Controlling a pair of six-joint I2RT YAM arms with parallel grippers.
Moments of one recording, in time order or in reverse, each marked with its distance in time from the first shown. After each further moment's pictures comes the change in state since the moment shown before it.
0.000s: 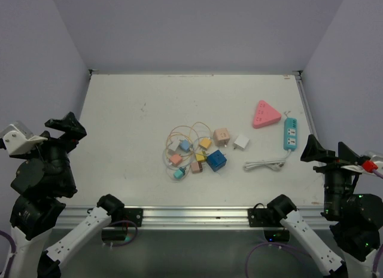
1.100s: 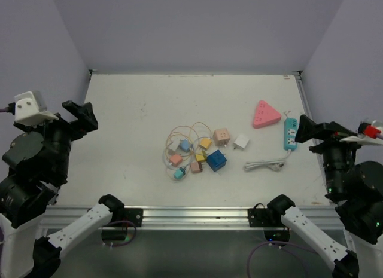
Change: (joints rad) left arm 0.000 0.281 0.349 -0.293 0.277 0.020; right arm 0.002 0.389 0.310 -0.103 -0.073 0.147
